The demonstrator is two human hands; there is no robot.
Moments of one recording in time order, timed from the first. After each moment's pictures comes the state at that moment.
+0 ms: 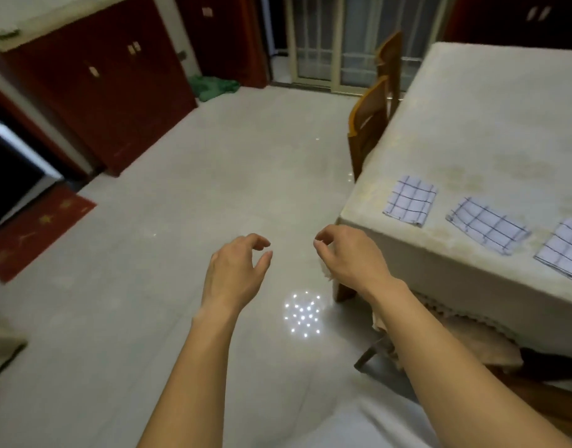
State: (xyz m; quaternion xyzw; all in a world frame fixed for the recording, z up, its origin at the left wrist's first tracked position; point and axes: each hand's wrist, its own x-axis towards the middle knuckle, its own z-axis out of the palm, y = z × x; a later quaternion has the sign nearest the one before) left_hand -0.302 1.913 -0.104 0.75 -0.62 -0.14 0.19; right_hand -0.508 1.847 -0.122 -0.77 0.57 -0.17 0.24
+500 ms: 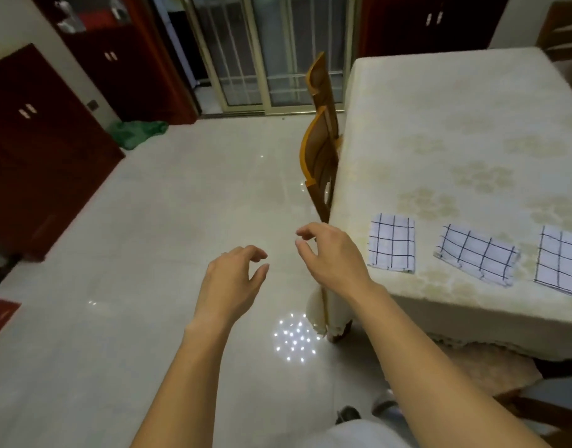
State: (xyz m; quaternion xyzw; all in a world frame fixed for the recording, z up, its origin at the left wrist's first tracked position) left_hand -0.288 1.664 -0.105 0.64 -0.74 -0.14 0.13; right_hand -0.486 1.654 -0.117 -0.67 0.64 -0.29 0.24
